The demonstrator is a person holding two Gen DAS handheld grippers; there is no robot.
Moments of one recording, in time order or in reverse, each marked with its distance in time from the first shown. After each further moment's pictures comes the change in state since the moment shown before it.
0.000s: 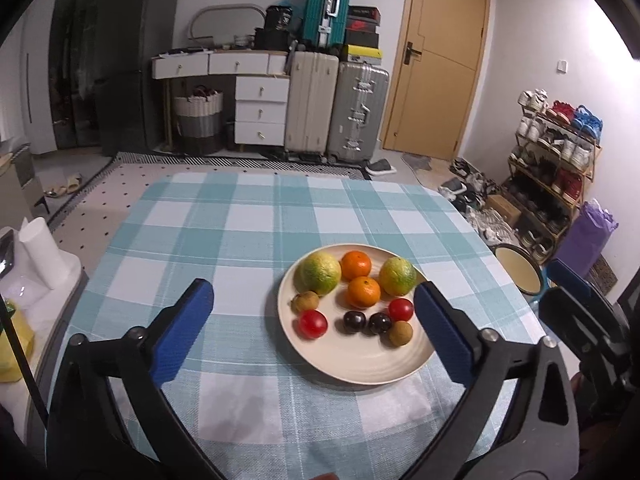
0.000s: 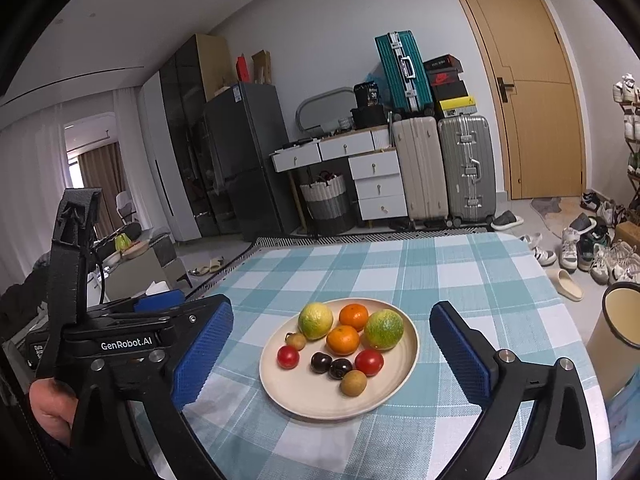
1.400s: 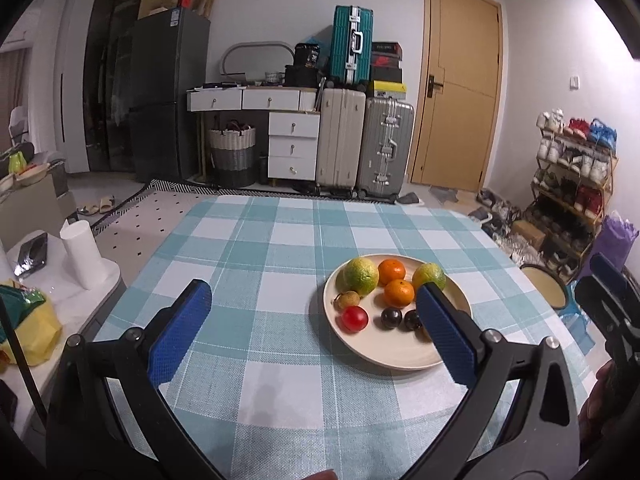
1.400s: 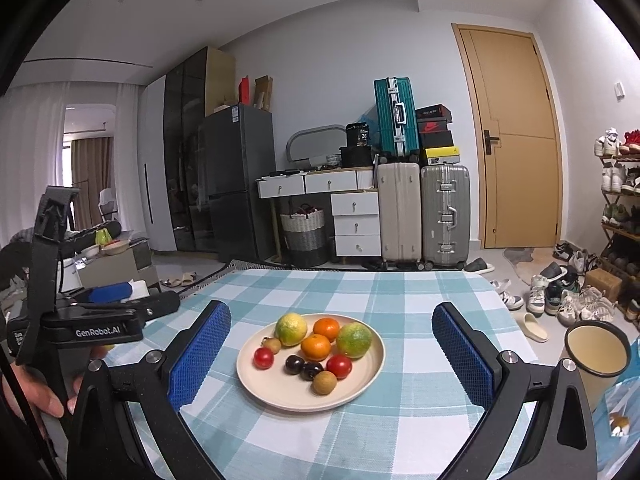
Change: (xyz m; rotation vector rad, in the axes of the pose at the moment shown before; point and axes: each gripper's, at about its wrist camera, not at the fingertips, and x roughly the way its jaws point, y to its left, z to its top) left arm -0.039 0.018 -0.045 -0.011 -0.157 0.104; right arm -0.039 0.012 -0.030 -0.125 -0.141 -0.113
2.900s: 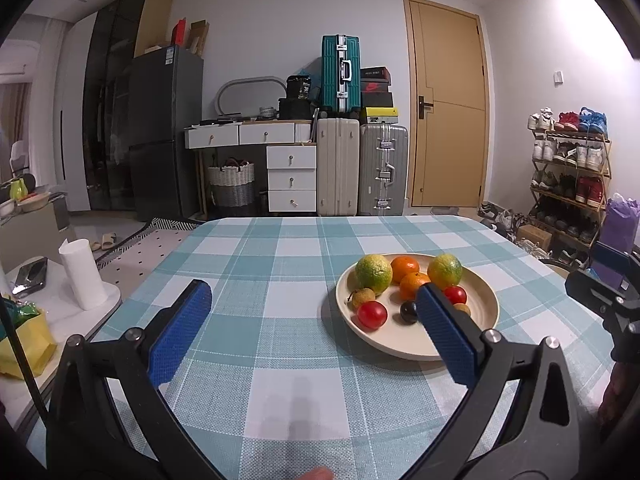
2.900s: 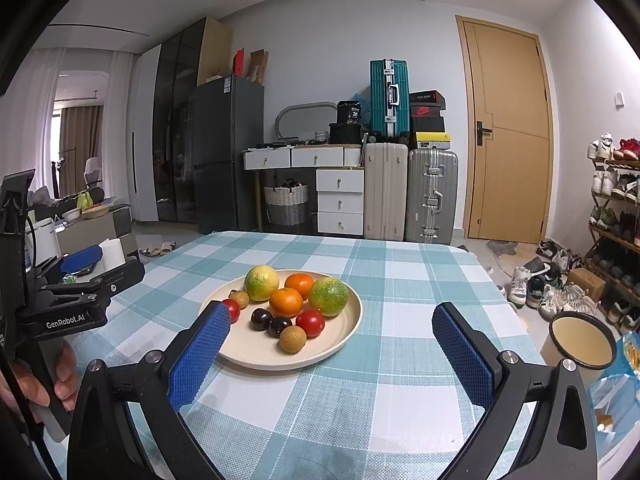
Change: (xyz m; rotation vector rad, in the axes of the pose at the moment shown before) left arm 0.022 0.006 -0.052 0.091 -0.143 0.011; right arm 0.024 -0.009 -0.045 -0.065 0.076 -0.065
